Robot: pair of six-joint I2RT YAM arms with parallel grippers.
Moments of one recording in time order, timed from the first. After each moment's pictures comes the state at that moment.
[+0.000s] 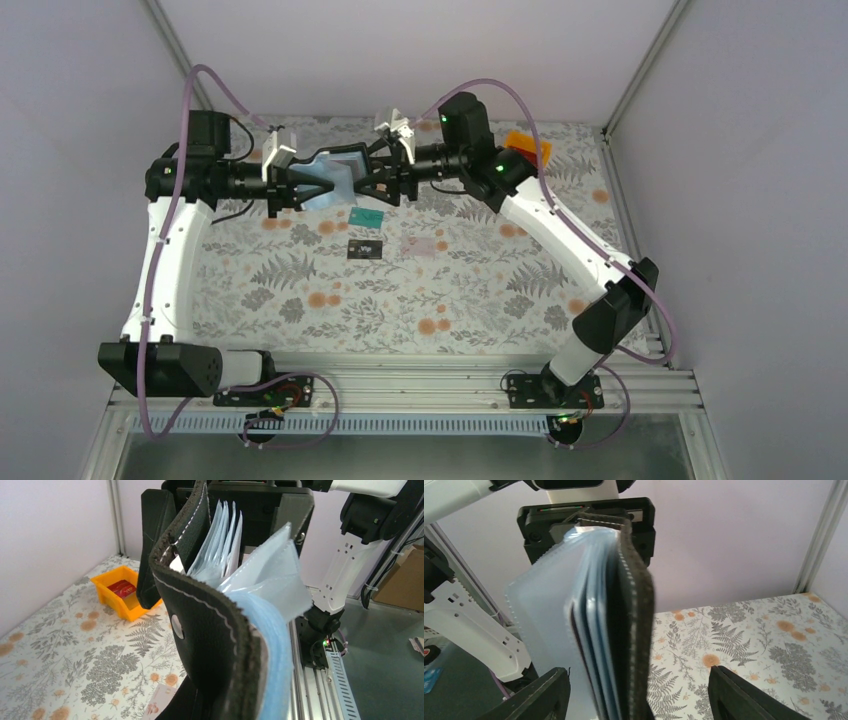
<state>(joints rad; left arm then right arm) 0.01 1.31 1.54 -1.15 1.30 0.77 0.70 1.65 1.73 -0.41 -0.84 -0.11</state>
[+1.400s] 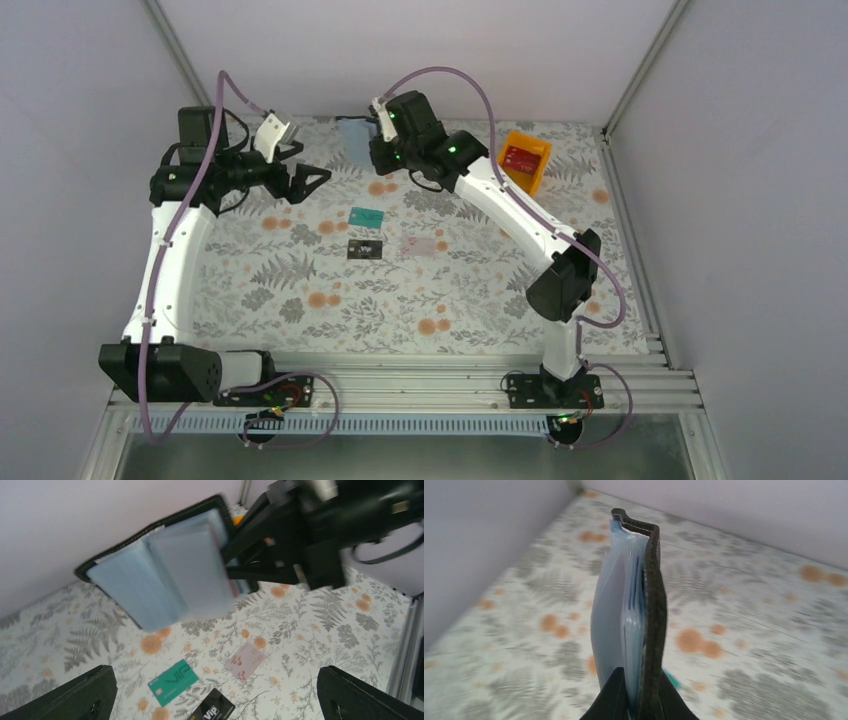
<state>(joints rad) 0.02 1.28 1.48 -0.86 0.85 0.40 0.77 1.96 2.09 -0.76 0.10 0.24</state>
